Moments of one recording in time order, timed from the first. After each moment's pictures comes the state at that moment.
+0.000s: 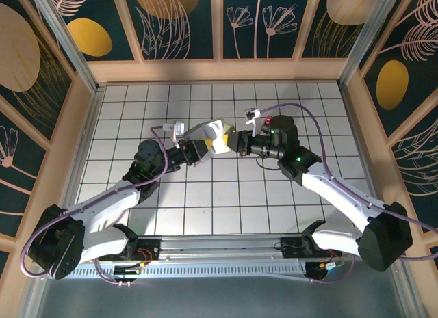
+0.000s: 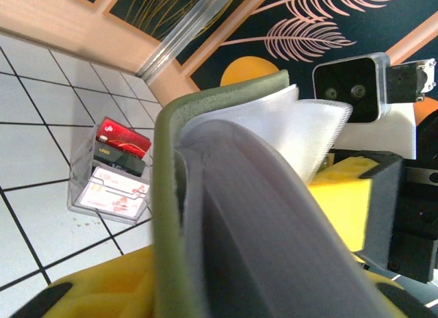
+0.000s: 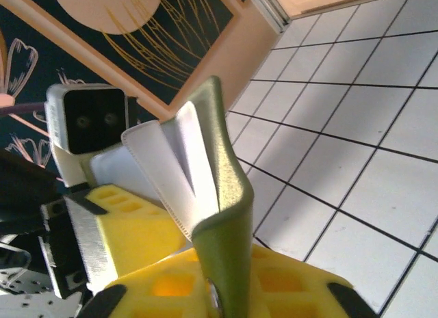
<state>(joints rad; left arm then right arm) -0.59 1.17 0.54 0.63 0.47 -0.83 0.63 1.17 0.86 0.06 -0.53 0.61</state>
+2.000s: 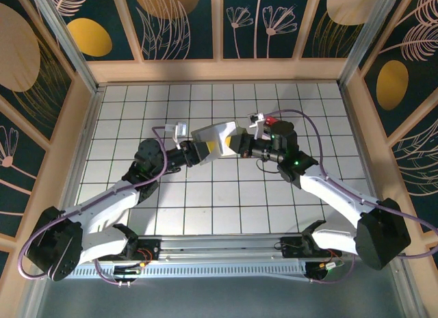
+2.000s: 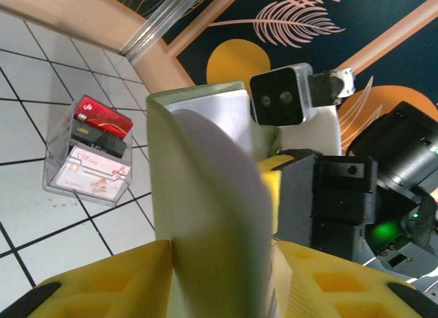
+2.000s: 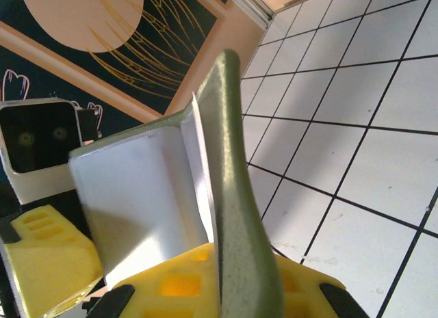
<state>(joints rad) -0.60 1.15 0.55 0.59 0.52 -0.88 0.59 1.19 0.75 0.20 -0.53 0.74</state>
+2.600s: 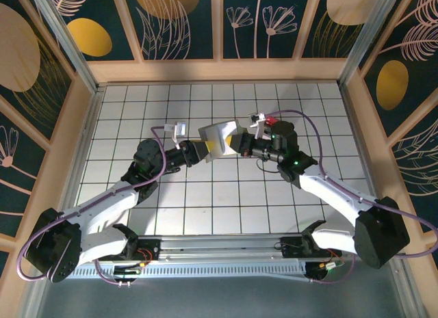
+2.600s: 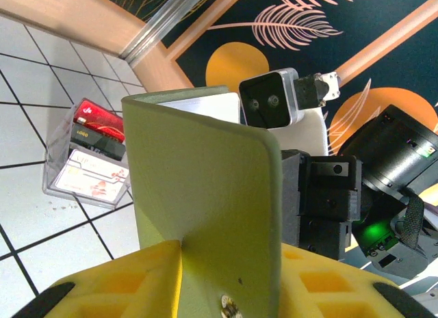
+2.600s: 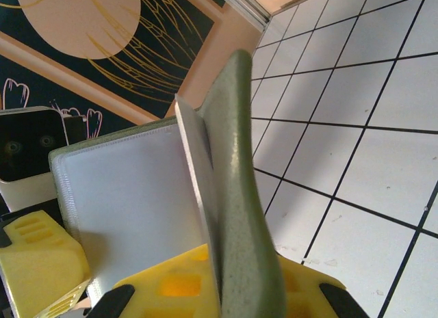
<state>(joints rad) -0.60 1.15 0.55 0.58 0.52 -0.88 0.58 1.21 0.74 0.22 -0.53 0.76</state>
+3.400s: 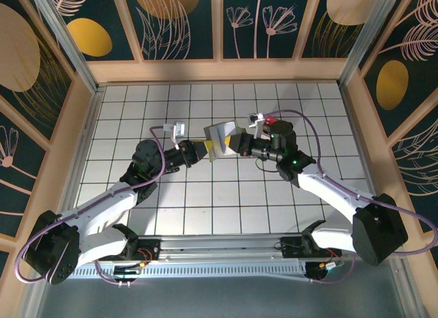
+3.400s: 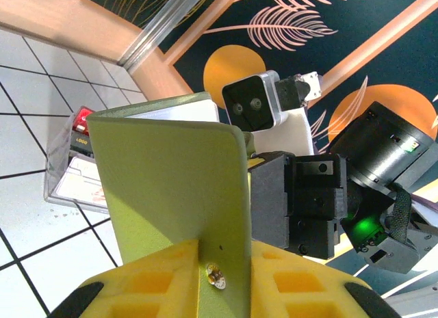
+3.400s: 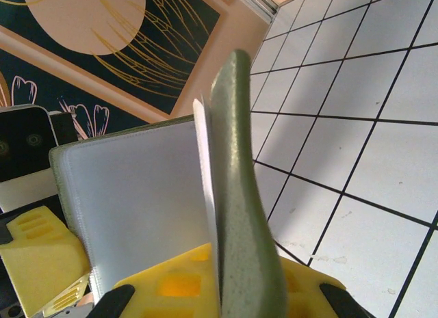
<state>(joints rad) -0.60 1.13 0.55 0.57 0.51 -0.84 0.58 1.23 0.74 0.25 -0.57 0.78</state>
